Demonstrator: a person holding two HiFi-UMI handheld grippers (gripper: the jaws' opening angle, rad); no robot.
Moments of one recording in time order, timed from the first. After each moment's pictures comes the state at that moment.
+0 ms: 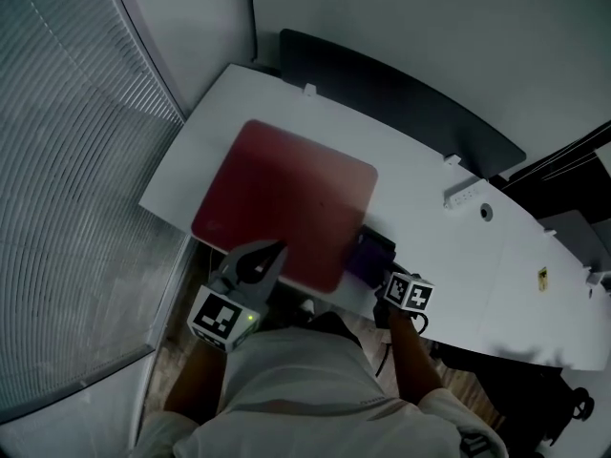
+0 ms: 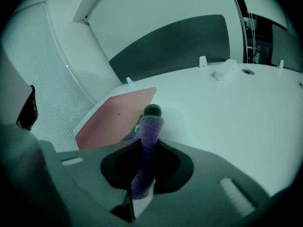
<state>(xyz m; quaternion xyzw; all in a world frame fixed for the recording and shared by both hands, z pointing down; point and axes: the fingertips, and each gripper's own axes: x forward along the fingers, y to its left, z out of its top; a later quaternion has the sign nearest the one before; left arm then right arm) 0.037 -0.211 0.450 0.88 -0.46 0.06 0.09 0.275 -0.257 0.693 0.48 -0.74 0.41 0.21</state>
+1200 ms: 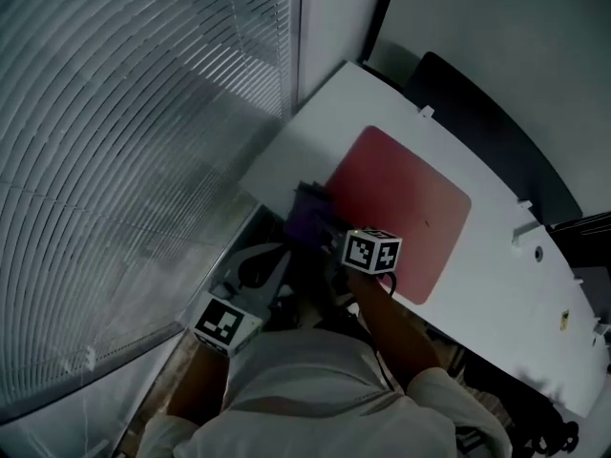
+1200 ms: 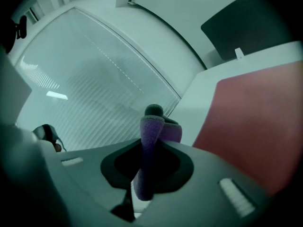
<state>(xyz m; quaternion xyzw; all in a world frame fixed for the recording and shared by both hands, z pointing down) -0.258 -0.118 0.435 0.83 -0.55 0.07 0.11 -0.249 -0.221 0.582 0.19 -0.87 0.44 0.12</state>
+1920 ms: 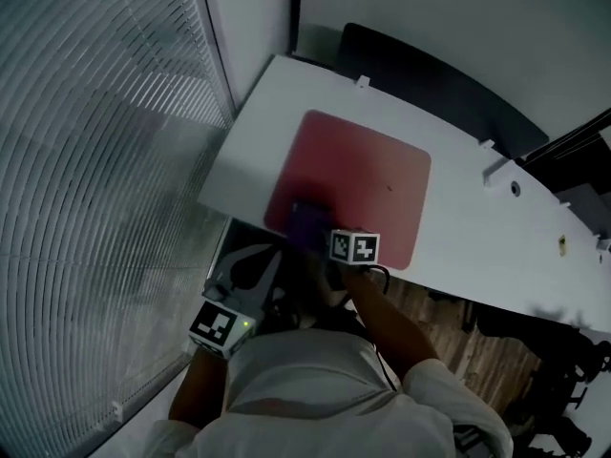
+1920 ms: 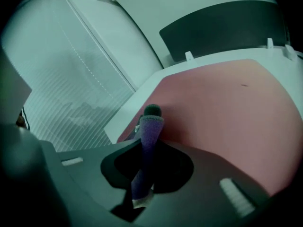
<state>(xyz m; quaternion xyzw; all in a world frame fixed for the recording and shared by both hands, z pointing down) -0.195 -0.126 0.410 0.88 -0.45 0.08 0.11 -0.128 -0.223 0.659 0.37 -0.80 0.44 0.19</state>
